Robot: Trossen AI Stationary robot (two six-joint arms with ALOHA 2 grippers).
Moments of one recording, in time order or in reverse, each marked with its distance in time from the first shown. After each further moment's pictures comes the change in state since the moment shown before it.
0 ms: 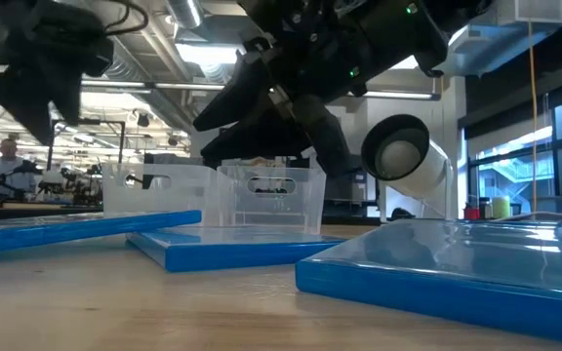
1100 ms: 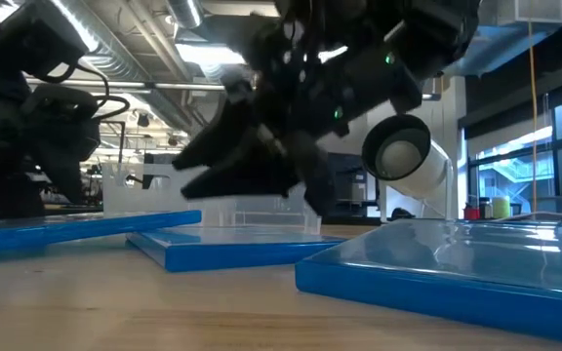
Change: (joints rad) left arm 0.122 -0.107 -0.535 0.718 0.177 -0.032; right arm -0.051 0.110 -0.001 0.123 -0.218 0.059
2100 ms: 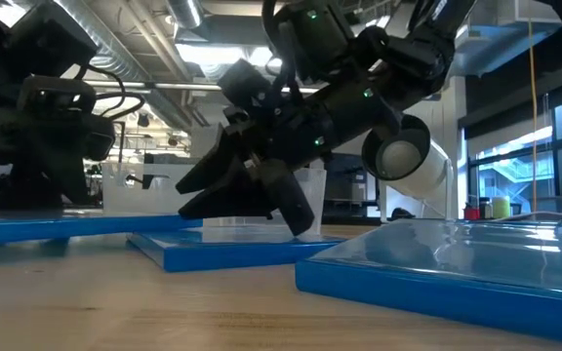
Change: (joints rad) left arm 0.000 0.134 -0.002 0.223 0.071 0.179; right arm -0.078 0.053 0.000 0.069 -0.002 0.075
